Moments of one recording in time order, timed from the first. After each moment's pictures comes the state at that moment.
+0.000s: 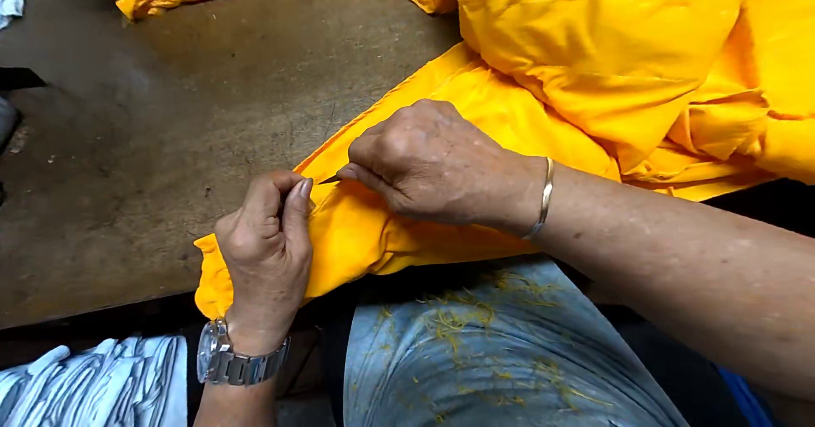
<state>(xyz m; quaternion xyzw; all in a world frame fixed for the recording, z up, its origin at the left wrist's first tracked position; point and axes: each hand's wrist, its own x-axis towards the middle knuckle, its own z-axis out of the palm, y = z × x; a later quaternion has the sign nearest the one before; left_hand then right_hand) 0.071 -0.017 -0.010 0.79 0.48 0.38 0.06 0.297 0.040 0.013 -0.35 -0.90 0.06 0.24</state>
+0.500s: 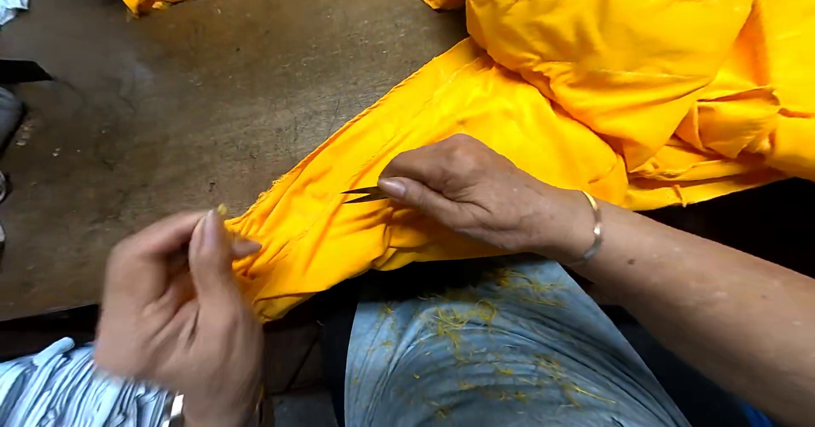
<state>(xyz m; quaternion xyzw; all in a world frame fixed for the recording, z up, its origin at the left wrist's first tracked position) 0.045 -0.050 0.013 0.70 0.47 0.53 0.09 0.321 0.012 -0.004 -0.31 -0.86 0.24 0.33</state>
